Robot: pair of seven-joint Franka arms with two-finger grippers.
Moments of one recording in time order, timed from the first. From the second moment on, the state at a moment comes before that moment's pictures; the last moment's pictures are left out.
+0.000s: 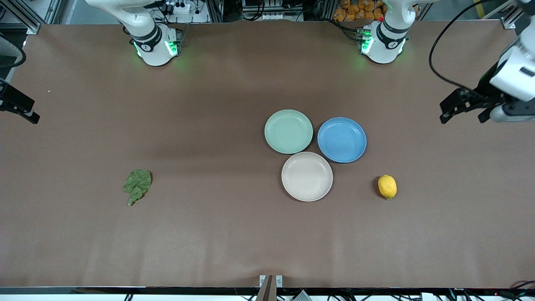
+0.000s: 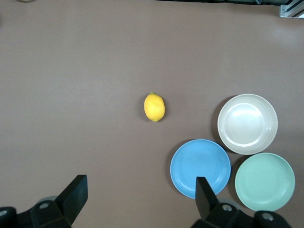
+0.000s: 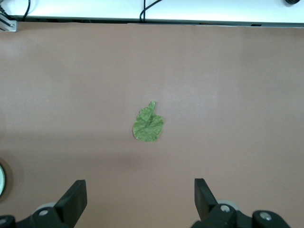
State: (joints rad) left arm 0.04 -0.03 -0.17 -1.58 -0.01 1.67 -0.14; right arm 0.07 0.10 -0.11 -1.29 0.03 1.52 -0.06
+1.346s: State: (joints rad) left arm 0.04 -0.02 -0.18 -1.52 -0.01 1.53 -0.08; right arm 0.04 0.00 -0.10 -1.54 0.03 1.56 -0.06
